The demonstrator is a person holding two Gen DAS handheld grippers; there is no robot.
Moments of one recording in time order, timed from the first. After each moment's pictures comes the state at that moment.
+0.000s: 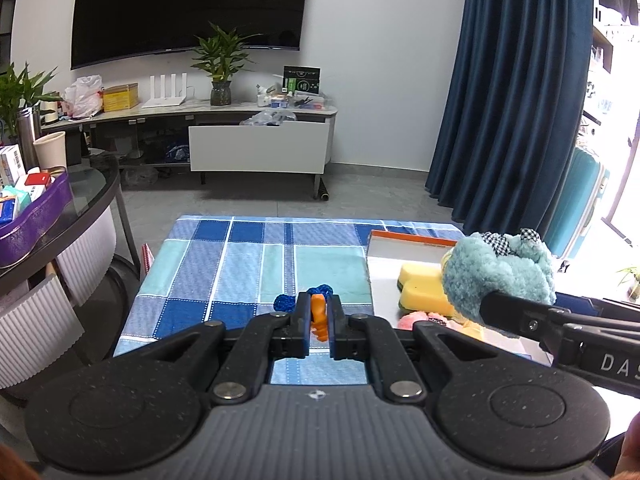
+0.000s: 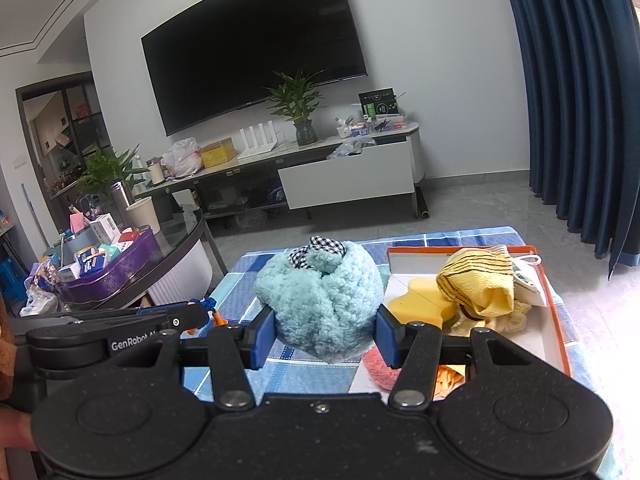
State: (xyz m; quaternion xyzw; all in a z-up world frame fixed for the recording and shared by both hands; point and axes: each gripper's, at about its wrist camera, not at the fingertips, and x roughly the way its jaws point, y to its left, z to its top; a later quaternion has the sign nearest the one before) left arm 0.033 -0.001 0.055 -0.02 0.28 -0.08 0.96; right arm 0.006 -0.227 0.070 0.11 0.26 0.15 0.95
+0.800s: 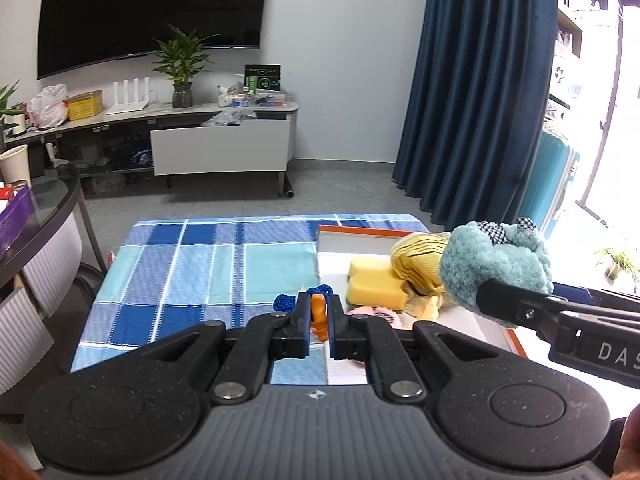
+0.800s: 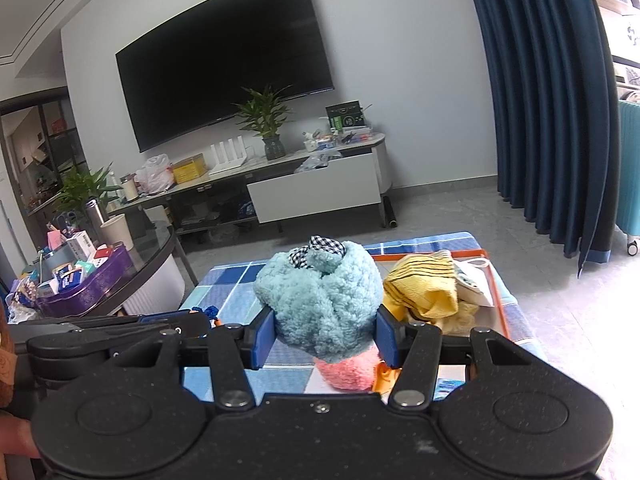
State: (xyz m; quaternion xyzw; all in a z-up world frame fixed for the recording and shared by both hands) left arm 0.028 -0.038 0.055 -0.01 0.28 -0.13 0.95; right arm -0.013 -0.265 0.071 0.12 0.24 0.10 0.96
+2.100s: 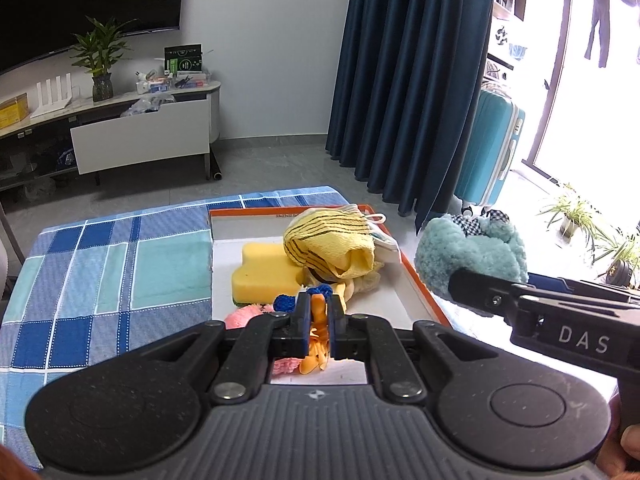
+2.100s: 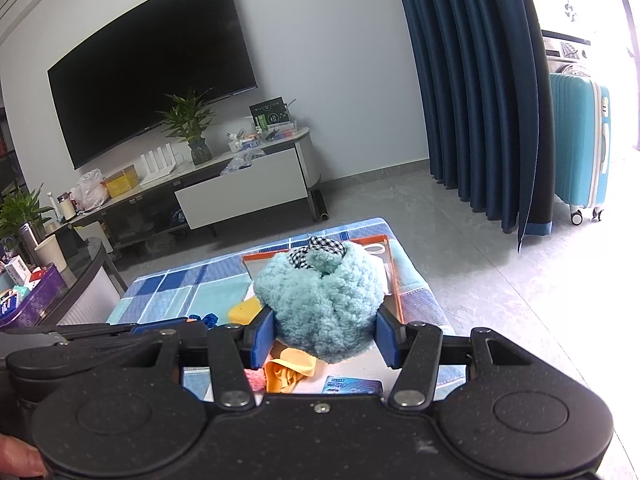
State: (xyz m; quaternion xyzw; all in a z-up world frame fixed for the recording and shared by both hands) left arm 0.054 -0.112 0.034 0.02 0.31 -0.22 0.92; right arm 0.001 -0.335 0.043 0.14 0.26 0.01 0.95
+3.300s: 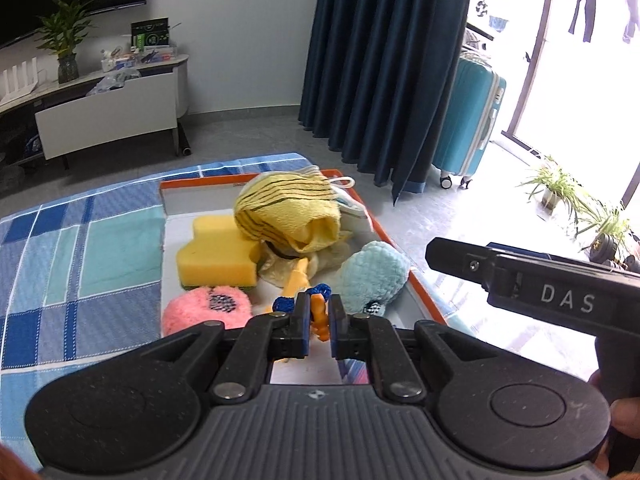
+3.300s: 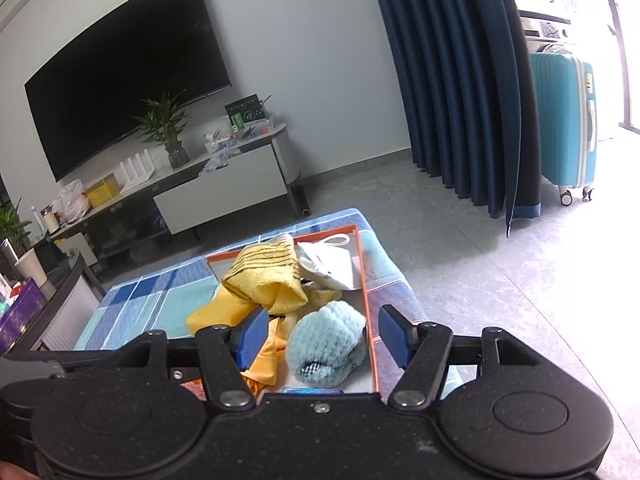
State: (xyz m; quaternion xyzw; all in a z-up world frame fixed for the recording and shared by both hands) left arm 0.069 -0.143 0.012 0.04 0.35 -0.25 0.90; right arm 0.021 -0.363 0.017 0.17 0.27 -0.01 0.95
